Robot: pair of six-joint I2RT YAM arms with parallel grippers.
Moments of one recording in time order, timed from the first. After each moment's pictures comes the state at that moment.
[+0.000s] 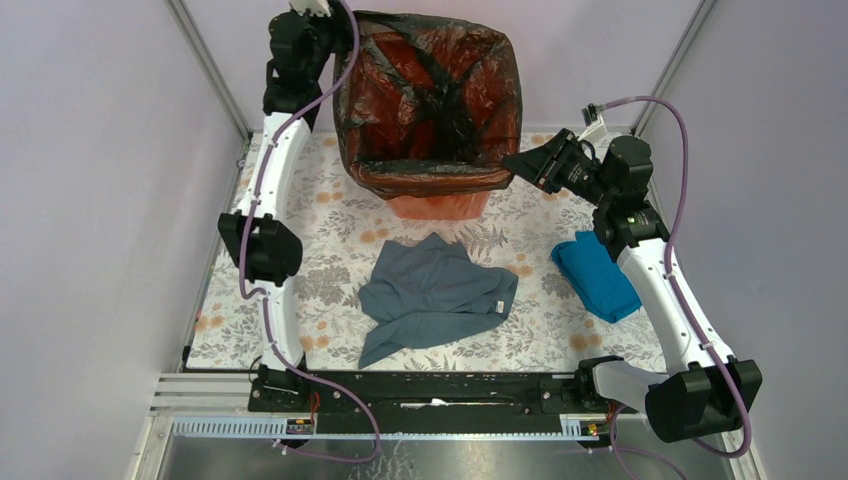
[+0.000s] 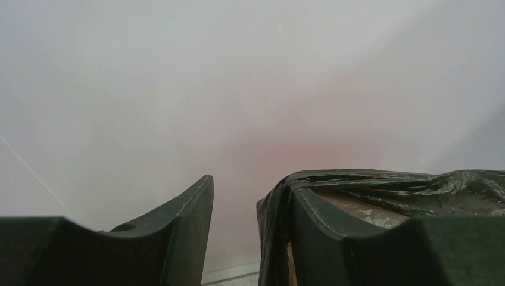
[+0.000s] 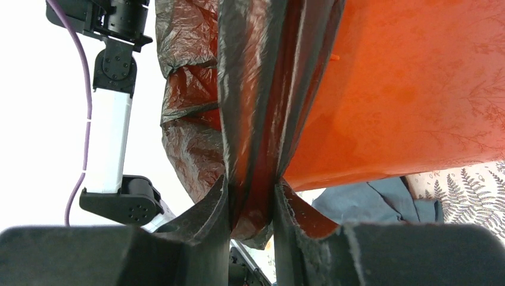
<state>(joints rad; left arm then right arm) -0.16 2.11 2.38 -0.05 0.10 -0.14 0.17 1.16 1.12 -0.05 -0.63 0.87</state>
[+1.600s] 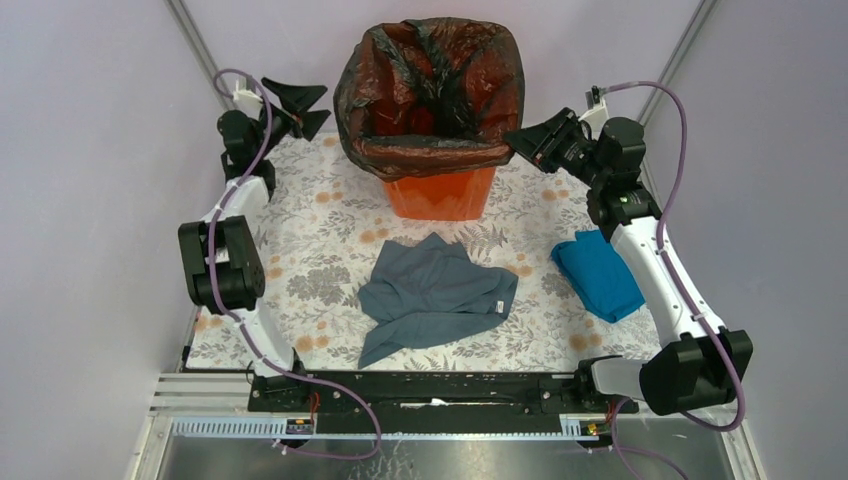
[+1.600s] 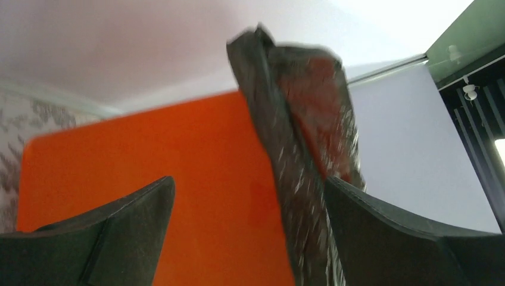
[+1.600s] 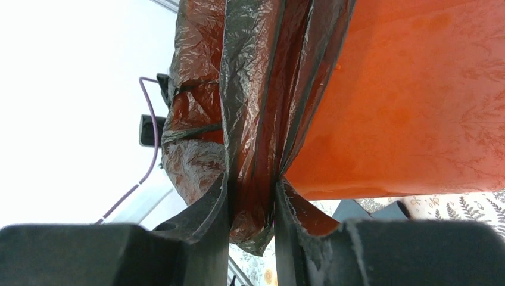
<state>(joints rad) 0.17 1.88 1.44 0.73 0.78 -1.44 0.17 1.27 1.21 -0.01 -0.52 0.94</state>
